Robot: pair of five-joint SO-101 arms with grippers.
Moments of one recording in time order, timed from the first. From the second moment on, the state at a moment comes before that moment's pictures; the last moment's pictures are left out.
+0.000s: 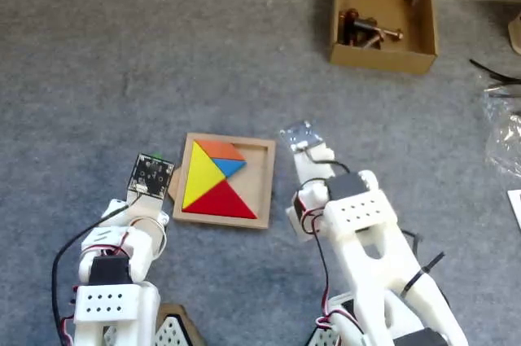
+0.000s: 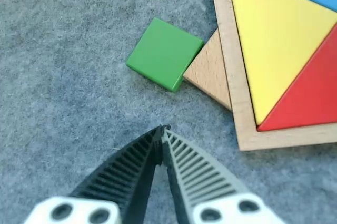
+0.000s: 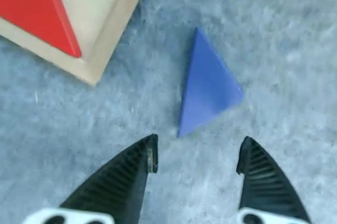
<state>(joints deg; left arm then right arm) -9.4 -84.8 96.4 50.1 -14.9 -23.1 -33.1 53.9 66.2 10.6</state>
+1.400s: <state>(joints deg) -9.4 -84.8 96.4 50.1 -14.9 -23.1 -17.1 54.8 48.6 11.4</state>
